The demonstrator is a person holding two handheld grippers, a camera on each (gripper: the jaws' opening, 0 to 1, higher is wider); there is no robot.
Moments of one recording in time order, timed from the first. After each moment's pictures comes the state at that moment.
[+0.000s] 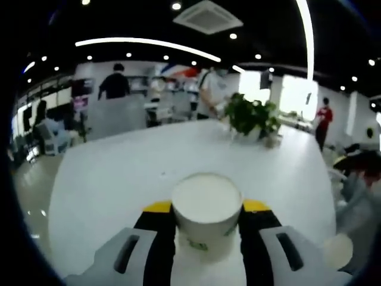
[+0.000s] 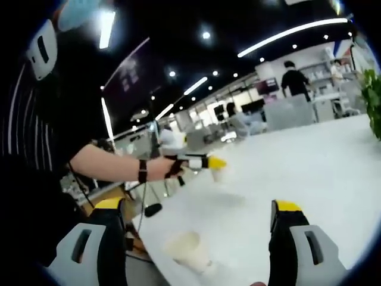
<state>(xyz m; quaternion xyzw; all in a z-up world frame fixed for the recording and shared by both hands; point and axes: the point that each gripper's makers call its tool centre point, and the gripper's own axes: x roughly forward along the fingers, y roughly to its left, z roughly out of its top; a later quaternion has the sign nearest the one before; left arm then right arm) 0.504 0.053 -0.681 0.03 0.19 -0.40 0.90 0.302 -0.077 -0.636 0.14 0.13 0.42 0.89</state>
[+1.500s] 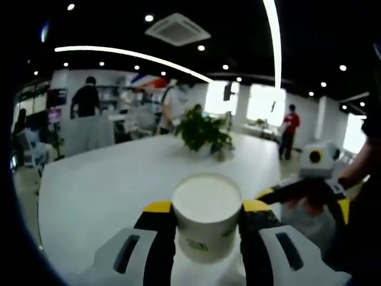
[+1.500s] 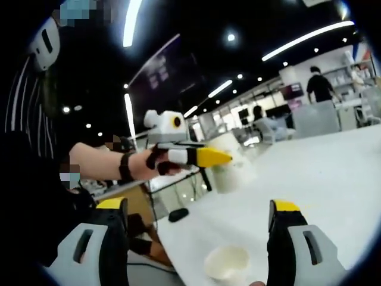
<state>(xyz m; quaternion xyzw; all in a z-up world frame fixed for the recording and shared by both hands) 0.376 0.020 -0.597 0.00 0.15 -0.51 0.85 0.274 -0.003 -0.618 0.14 0.10 0.50 0.85</state>
